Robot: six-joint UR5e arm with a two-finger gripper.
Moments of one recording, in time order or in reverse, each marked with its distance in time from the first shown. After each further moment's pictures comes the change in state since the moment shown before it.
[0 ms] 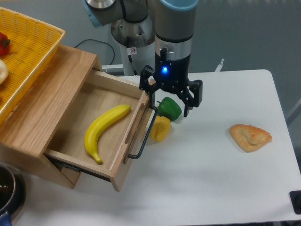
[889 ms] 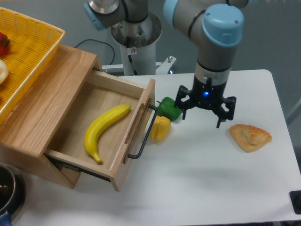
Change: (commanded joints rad) arm 0.095 -0.146 0.024 0.018 0.026 -0.012
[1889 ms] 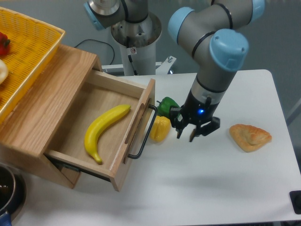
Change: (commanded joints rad) arm -0.063 -0.055 0.018 -0.089 -0.193 -0.146
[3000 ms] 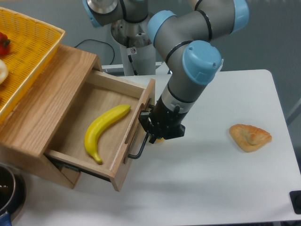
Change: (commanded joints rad) arm -0.094 0.020 0.003 -0.074 -0.040 0.008
